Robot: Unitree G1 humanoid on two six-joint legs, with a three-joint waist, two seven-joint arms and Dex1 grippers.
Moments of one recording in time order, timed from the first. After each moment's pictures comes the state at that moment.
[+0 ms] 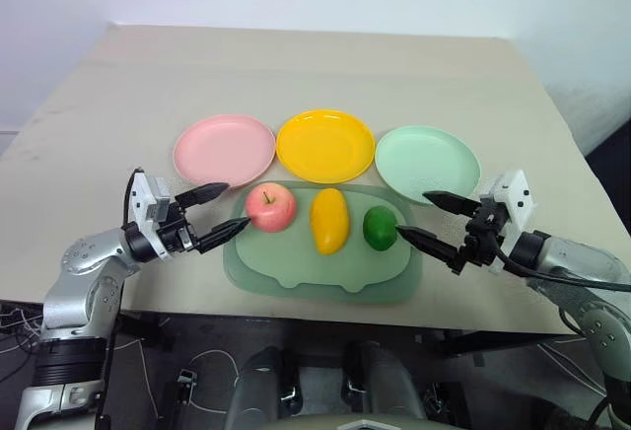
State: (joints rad) left arm -0.19 0.61 0.21 0.01 -0.58 0.20 -1.12; right arm -0.05 -0.74 -0.24 -0.57 0.74 0.75 0.62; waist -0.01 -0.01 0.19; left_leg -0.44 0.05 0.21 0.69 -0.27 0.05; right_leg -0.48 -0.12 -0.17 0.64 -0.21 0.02
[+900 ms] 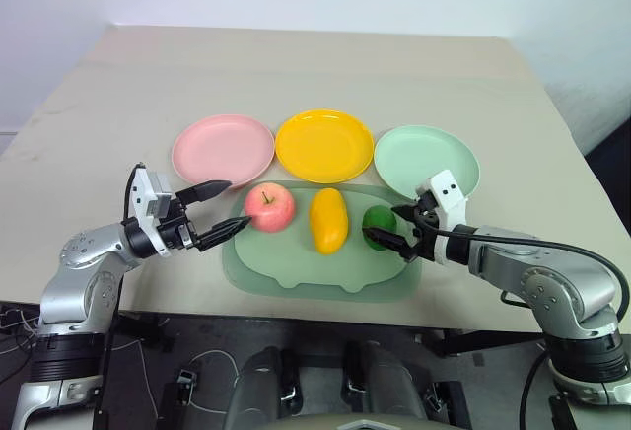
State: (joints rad) left arm -0.21 0.62 0.21 0.00 -0.58 0.23 -1.12; right arm -0.31 -0.61 -0.01 -0.45 0.72 1.08 0.36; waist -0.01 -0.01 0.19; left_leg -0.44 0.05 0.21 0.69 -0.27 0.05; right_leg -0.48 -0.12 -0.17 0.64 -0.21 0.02
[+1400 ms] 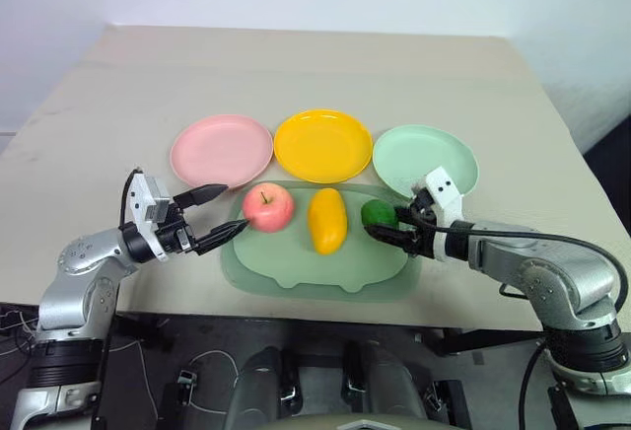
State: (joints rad) left arm -0.18 0.63 0.22 0.00 -0.58 0.20 -1.11; right arm -0.44 -0.63 -0.05 -0.42 0.72 1.10 0.43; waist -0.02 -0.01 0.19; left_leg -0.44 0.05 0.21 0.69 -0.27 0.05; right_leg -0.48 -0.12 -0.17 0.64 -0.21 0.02
